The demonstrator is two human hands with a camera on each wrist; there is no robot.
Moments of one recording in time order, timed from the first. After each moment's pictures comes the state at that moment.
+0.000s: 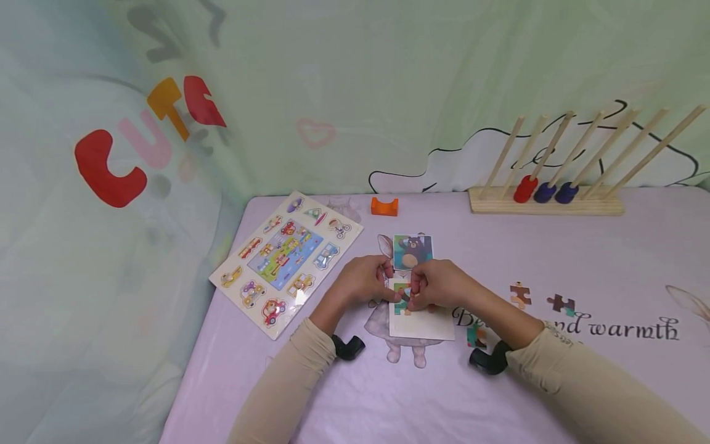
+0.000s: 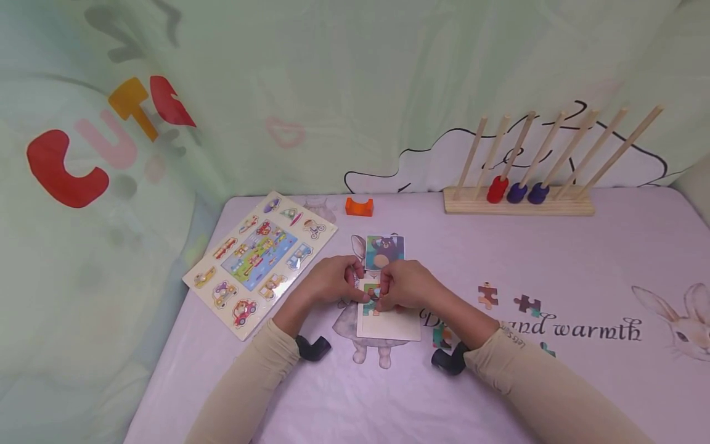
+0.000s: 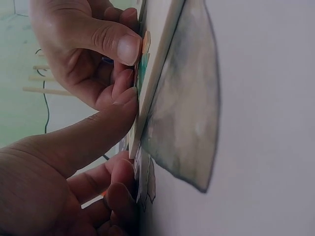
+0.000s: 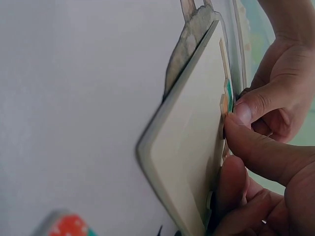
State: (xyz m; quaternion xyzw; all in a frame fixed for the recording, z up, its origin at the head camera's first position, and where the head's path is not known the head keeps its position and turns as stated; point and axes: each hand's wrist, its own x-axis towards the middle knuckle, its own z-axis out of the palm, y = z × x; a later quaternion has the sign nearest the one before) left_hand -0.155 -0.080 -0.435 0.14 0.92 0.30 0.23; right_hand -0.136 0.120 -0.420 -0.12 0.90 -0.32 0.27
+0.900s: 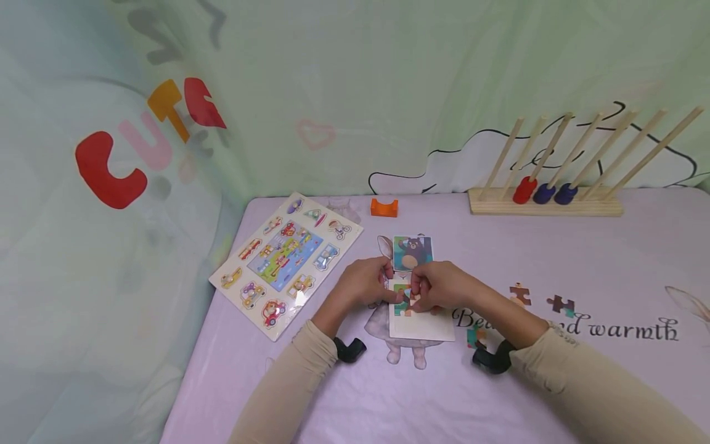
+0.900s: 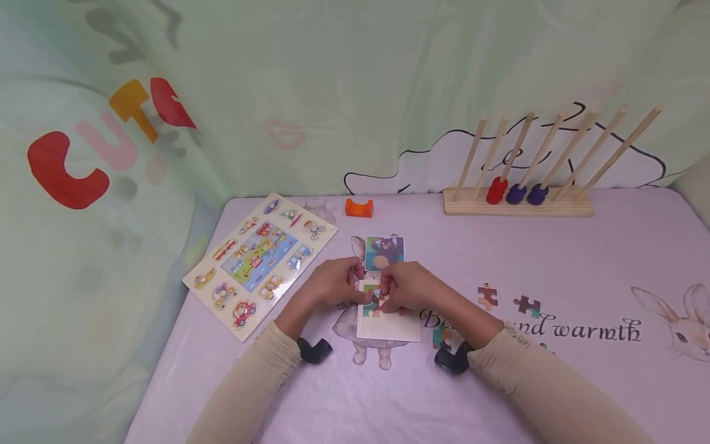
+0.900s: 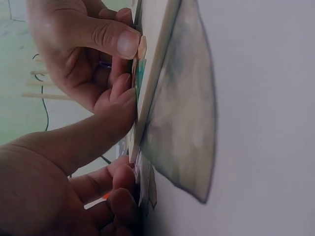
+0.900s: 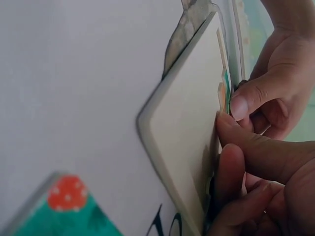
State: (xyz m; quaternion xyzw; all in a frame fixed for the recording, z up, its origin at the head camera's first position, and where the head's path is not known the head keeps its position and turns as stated) left_hand -0.151 -0.076 -0.438 0.14 0.92 0.28 0.22; right_hand -0.137 0.128 -0.421 -0.16 0.87 -0.35 0.29
